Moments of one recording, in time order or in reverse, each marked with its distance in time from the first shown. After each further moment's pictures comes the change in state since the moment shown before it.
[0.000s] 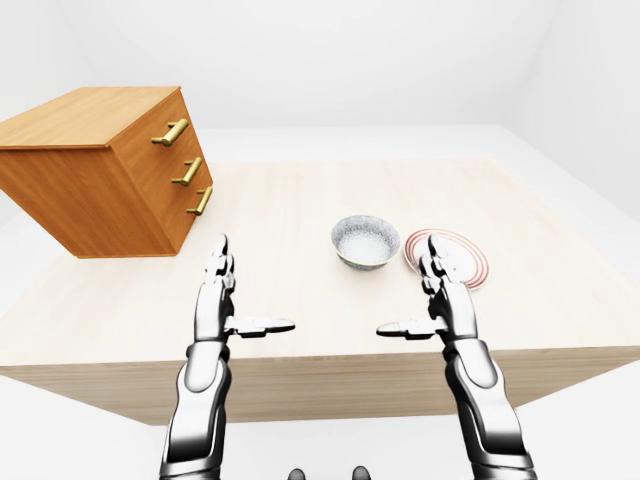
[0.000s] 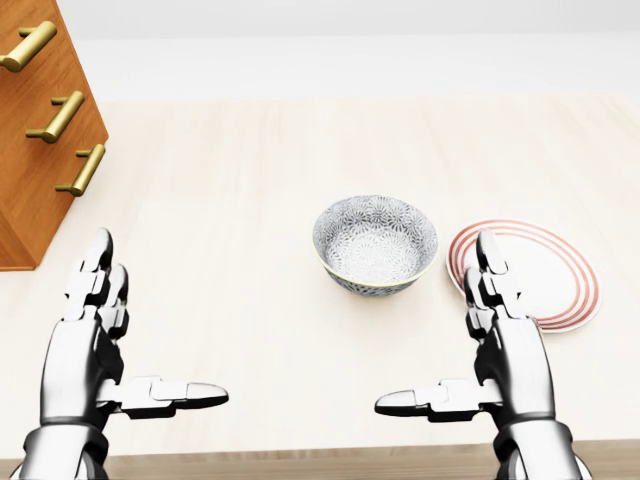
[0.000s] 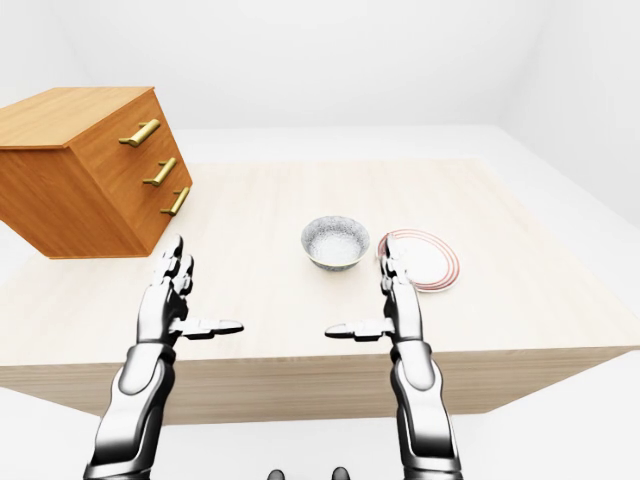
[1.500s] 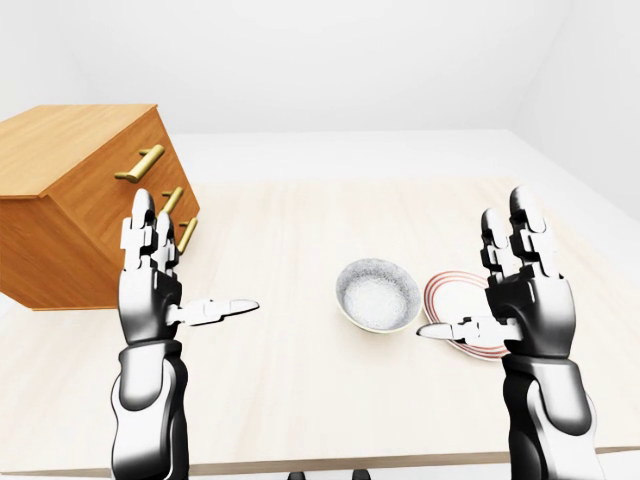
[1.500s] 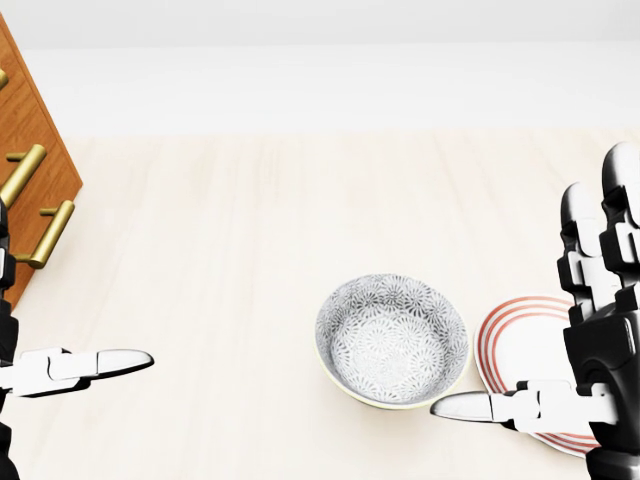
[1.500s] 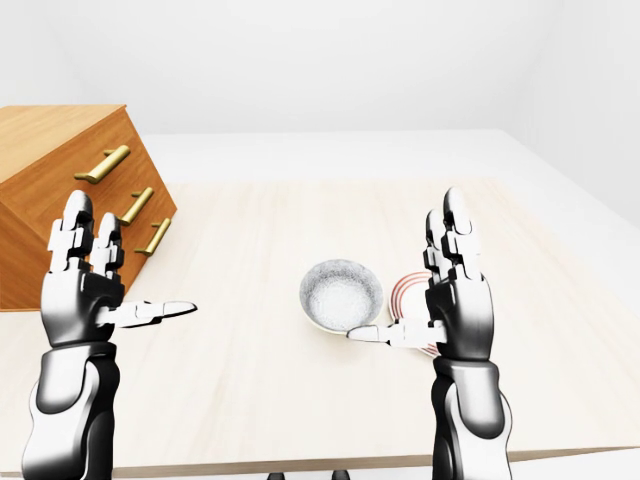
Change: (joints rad) left arm 0.008 0.034 0.168 -0.337 -0.062 0.000 -0.012; right arm 0.113 0.017 -0.133 -0.534 0.074 0.010 0.085
